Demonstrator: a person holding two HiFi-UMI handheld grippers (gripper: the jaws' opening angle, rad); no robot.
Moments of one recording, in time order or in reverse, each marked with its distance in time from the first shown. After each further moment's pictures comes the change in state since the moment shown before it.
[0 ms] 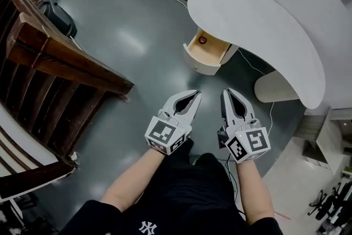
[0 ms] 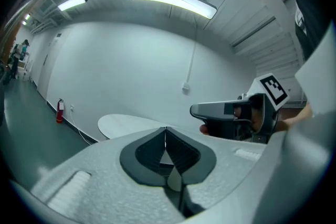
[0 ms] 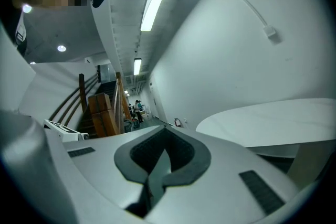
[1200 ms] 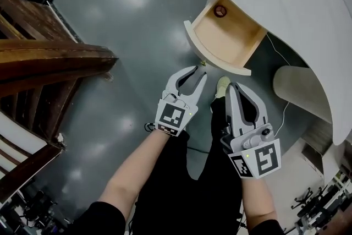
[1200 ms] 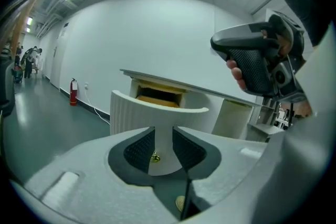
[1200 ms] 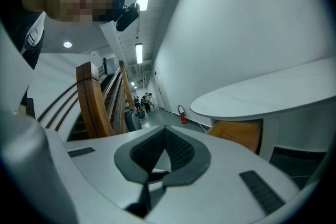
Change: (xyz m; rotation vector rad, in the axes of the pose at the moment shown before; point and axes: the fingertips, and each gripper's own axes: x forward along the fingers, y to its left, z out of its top) left arm 0.182 0.217 -0.313 0.014 0.184 0.165; right arm 0.195 -0.140 -0.203 -0.002 0.092 0.109
